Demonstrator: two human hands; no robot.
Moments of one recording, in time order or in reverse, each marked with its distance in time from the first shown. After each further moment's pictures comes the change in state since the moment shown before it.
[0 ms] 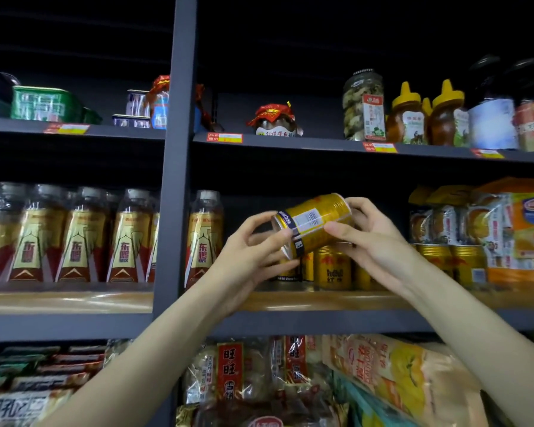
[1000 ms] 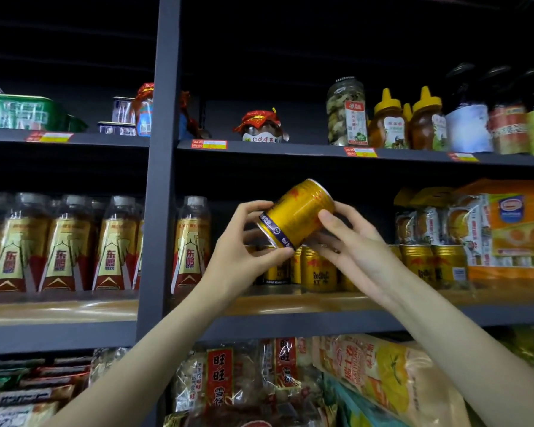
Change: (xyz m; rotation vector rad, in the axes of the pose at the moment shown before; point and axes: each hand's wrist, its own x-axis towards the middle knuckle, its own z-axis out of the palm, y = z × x) left_hand 0.004 -0.005 0.005 0.575 0.011 0.417; right_hand -0.010 -0.002 0.007 0.174 0.020 -0.007
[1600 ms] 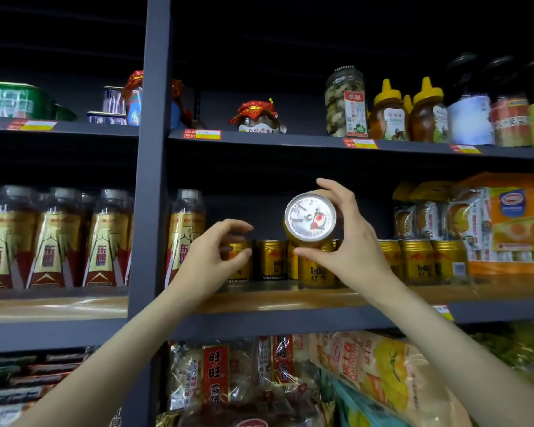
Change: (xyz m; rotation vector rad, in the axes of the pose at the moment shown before) left_hand 0.002 -0.043 -0.031 0.361 -0.029 -0.002; right_hand 0.005 0.016 -0.012 -0.951 -0.011 -0.589
